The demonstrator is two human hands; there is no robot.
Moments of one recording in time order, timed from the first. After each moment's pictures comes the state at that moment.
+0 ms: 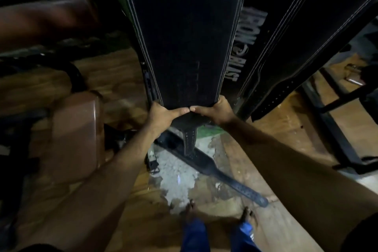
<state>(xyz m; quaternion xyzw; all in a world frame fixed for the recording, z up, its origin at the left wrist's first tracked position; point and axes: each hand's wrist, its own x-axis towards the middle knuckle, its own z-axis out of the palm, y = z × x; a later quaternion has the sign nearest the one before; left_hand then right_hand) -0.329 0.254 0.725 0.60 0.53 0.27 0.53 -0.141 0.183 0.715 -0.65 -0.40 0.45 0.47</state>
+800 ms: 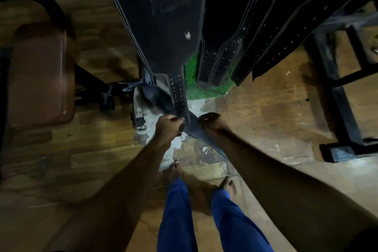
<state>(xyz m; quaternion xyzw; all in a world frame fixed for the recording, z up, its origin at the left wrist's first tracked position) -0.304 0.094 0.520 0.39 0.69 0.13 0.59 -0.144 0.050 0.500 -0.75 -0.18 0.58 0.27</state>
